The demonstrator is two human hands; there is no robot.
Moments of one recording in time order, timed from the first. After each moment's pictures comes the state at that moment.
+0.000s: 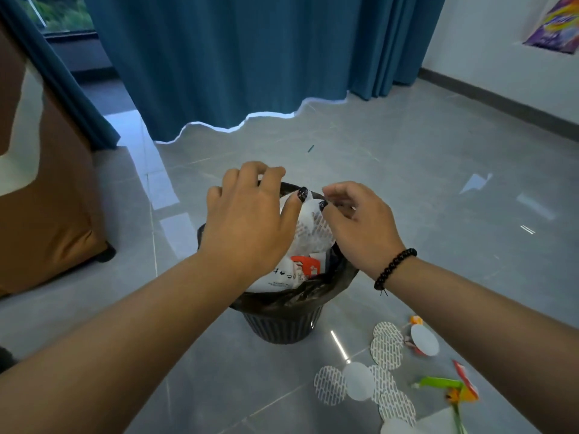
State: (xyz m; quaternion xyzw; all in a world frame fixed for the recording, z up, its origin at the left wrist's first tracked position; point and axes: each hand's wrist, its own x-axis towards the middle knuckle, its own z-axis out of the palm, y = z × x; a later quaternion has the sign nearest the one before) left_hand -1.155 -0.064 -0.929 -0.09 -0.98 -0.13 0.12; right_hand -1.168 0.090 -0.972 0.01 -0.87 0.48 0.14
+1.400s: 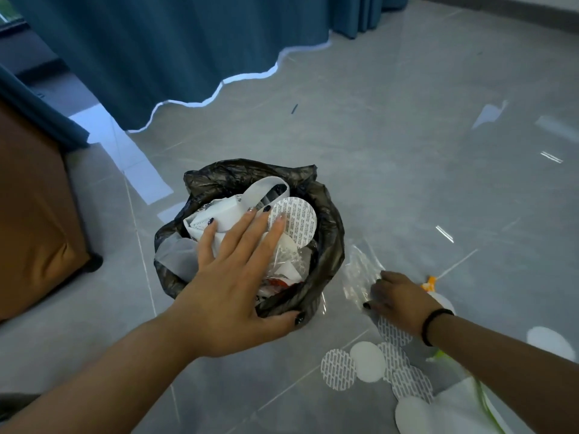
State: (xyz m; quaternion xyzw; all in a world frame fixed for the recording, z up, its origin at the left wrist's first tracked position) left_hand -1.144 -0.083 -1.007 -0.32 -0.95 -0.05 -0.04; right_hand -1.129 0.205 -1.188 0.05 -0.97 0.19 -0.17
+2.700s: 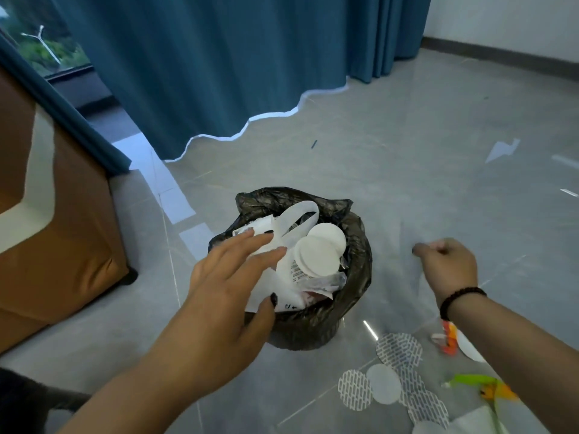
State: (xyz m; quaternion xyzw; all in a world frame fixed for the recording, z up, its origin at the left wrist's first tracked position) left_hand -1.104 -0.108 -0.947 -0.26 -0.94 -0.20 0.07; right_hand -1.160 0.190 -1.067 -0.36 -0.73 0.56 0.14
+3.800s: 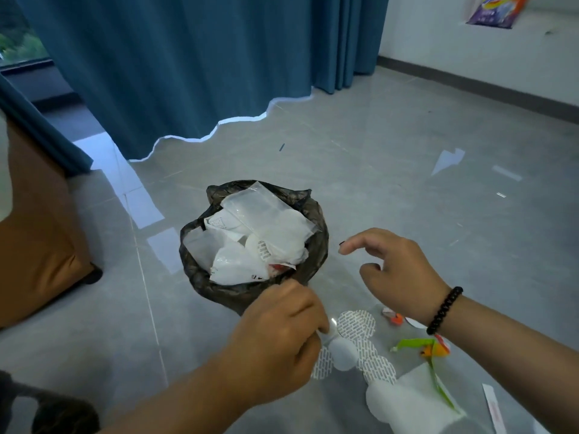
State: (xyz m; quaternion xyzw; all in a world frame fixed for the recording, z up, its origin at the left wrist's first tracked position) left_hand -1.054 -0.044 -0.994 -0.45 -0.85 -0.26 0.11; right_hand -1.069 0.167 -0.984 0.03 -0.91 0.41 0.06
